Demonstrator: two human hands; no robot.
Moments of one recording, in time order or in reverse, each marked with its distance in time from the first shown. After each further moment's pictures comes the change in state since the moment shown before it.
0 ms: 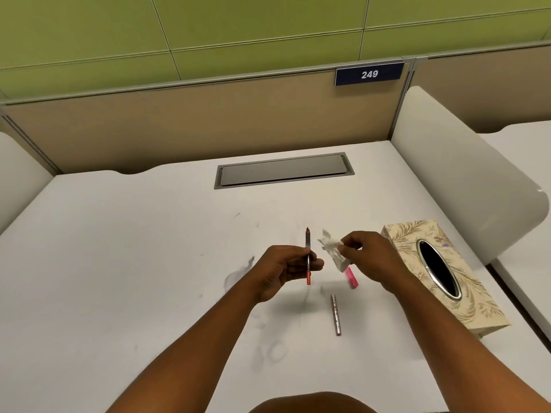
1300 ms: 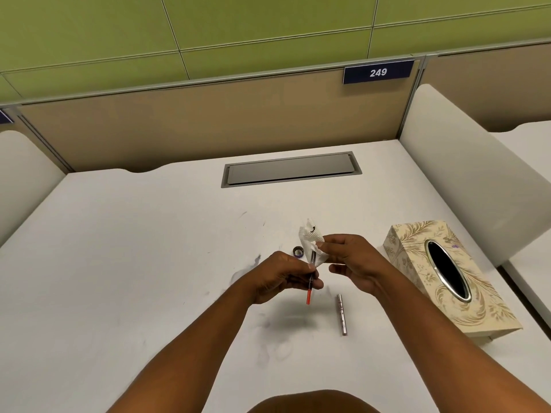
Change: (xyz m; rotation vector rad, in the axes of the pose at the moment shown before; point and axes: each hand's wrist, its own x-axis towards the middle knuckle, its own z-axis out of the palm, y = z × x) left_hand -0.015 0.001 -0.011 0.207 -0.097 -0.059; right_hand -0.003 -0.031 0.028 0.810 -0.333 0.238
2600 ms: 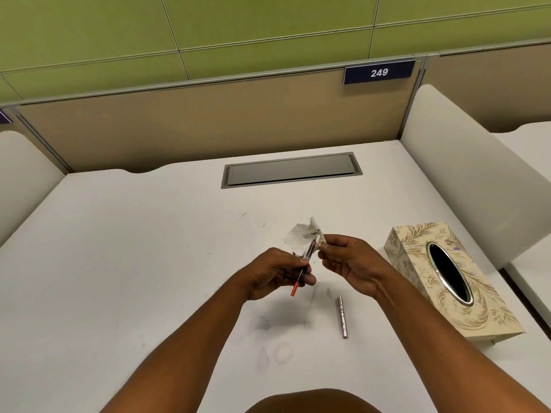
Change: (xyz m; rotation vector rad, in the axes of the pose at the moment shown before) left_hand 0.005 0.003 -0.017 -0.016 -0.004 -0.001; right_hand 0.013 0.010 -0.006 0.259 -0.050 -0.025
